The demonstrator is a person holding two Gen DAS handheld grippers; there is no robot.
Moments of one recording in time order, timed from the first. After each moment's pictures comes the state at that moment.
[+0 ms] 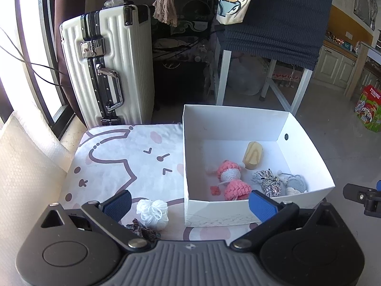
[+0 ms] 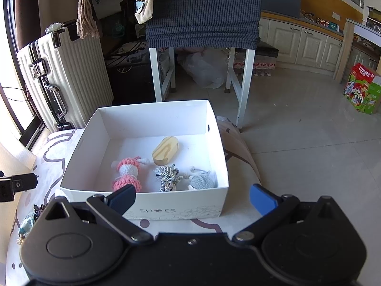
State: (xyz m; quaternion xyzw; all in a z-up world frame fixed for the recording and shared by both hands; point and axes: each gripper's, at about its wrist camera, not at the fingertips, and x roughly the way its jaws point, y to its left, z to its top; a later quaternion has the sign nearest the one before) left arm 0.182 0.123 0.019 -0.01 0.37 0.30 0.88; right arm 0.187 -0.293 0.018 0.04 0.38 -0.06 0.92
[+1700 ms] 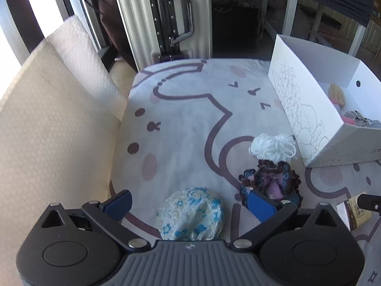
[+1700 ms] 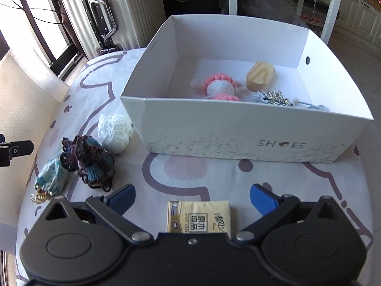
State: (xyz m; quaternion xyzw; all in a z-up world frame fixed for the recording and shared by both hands) left arm 0.094 0.289 -0.045 -0.01 0.48 0.32 0.82; right arm 0.219 -0.148 -0.106 0.03 0.50 0.04 0.86
